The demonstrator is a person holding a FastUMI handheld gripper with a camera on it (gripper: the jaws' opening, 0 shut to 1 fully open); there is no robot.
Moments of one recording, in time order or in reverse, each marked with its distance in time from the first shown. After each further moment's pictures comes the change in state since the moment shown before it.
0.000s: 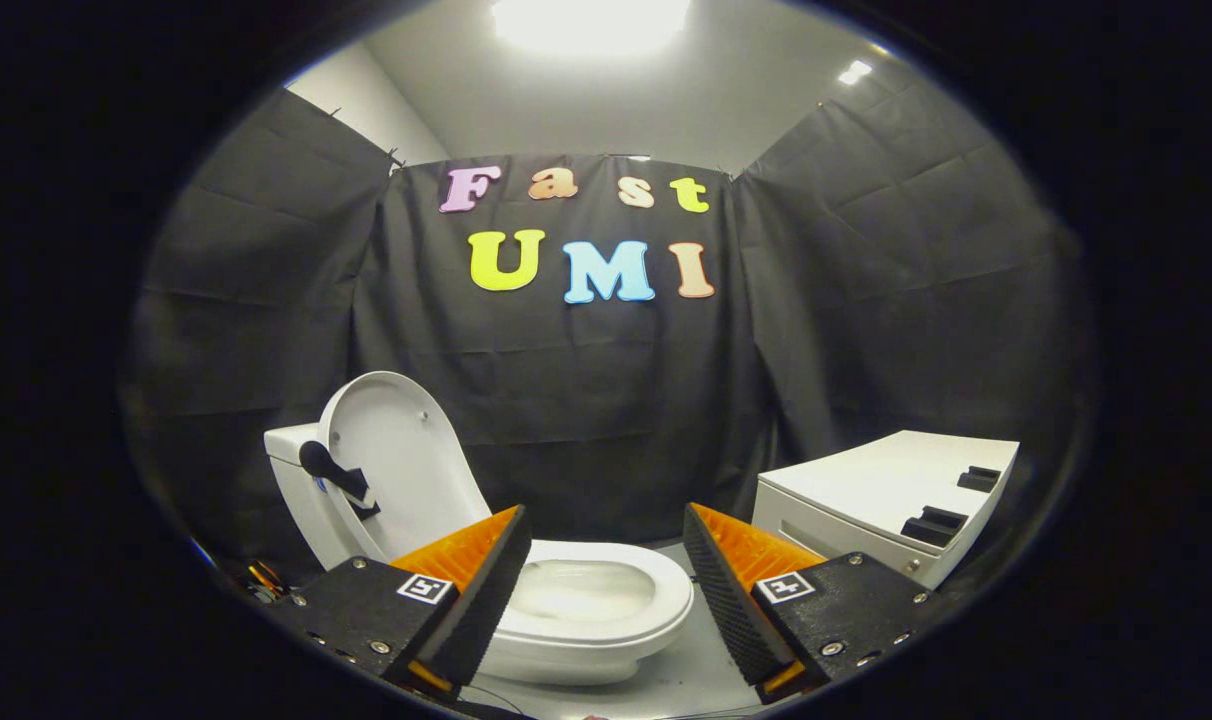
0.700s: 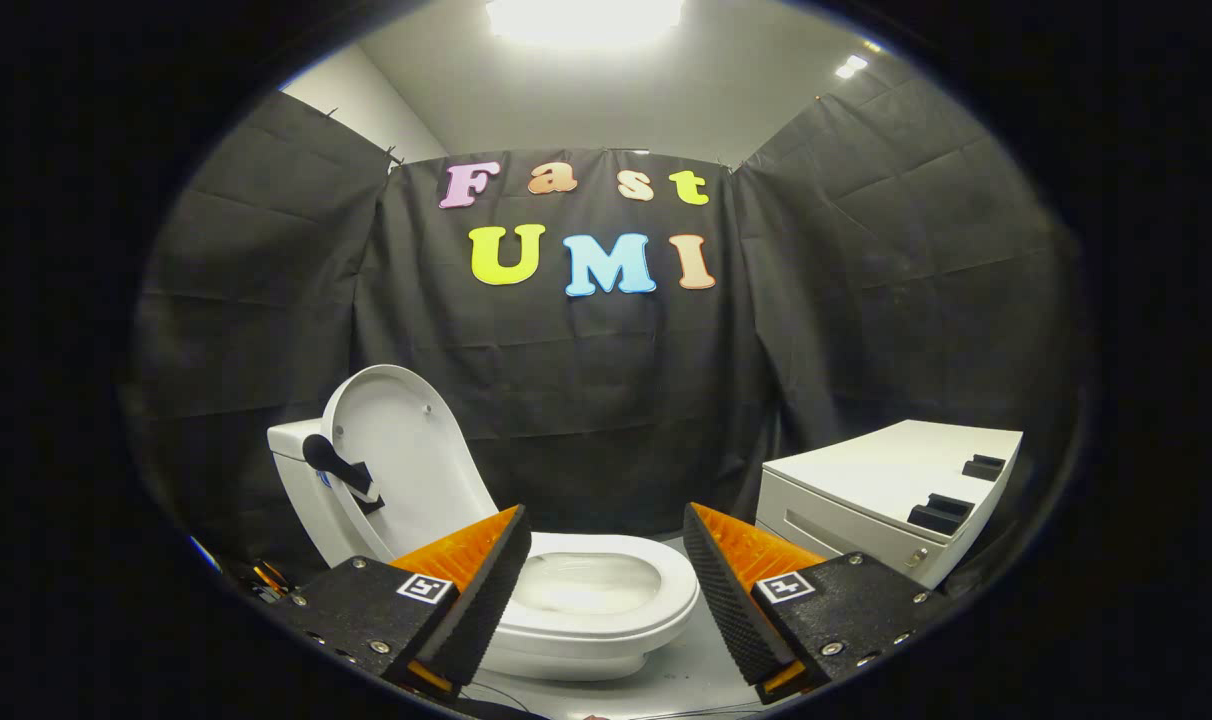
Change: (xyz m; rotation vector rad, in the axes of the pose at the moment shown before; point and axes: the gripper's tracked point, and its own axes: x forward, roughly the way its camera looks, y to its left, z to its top) arm -0.004 0.000 -0.004 0.010 0.016 0.005
